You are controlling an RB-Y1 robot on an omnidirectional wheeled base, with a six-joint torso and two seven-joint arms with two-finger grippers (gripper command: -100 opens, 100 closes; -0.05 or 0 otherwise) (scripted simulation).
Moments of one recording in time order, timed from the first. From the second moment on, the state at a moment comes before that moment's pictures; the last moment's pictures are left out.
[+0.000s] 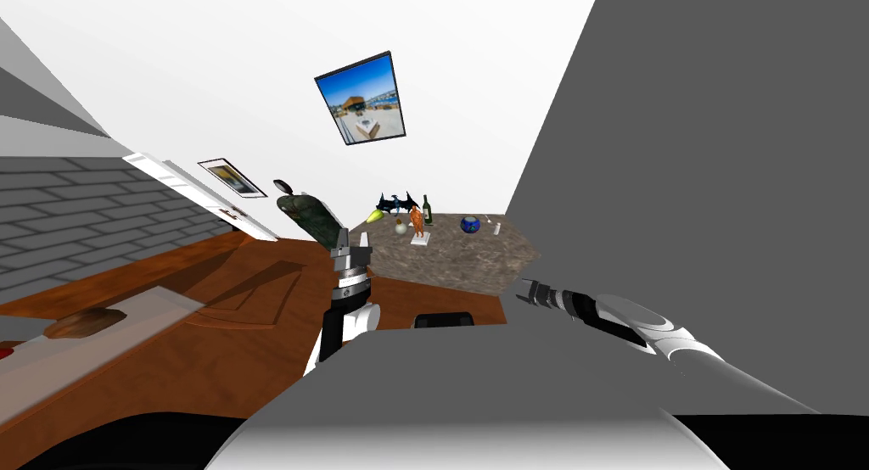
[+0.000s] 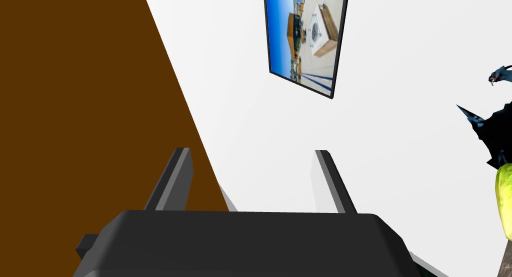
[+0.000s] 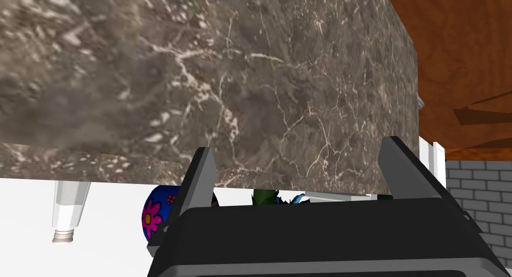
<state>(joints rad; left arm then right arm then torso) 0.51 0.04 -0.01 -2.35 0.10 -0.41 0.07 0.31 -1.00 0.11 -1.20 0.98 -0.79 0.27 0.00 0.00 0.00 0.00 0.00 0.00</state>
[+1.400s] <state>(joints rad) 0.51 0.04 -0.01 -2.35 0.10 -0.41 0.07 0.32 -1.03 0.11 -1.17 1.01 -0.81 0.26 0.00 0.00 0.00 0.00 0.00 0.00</state>
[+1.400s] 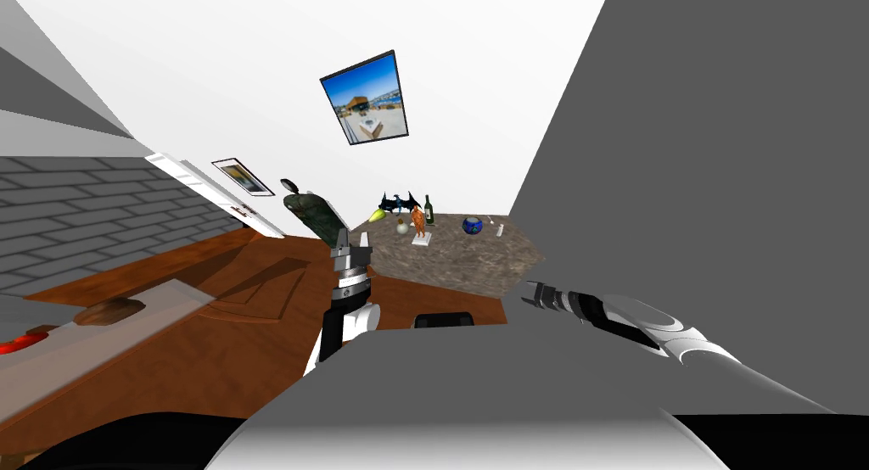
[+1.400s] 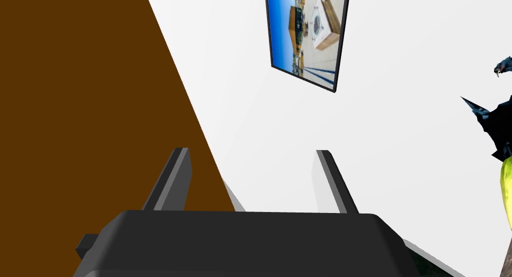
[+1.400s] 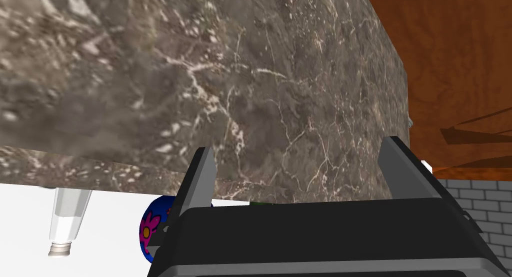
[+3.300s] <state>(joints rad) 0.51 0.04 -0.01 -2.35 0.10 -0.41 0.07 0.31 -1.26 0.13 -1.25 1.32 -0.76 0.30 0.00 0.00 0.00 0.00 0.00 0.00</state>
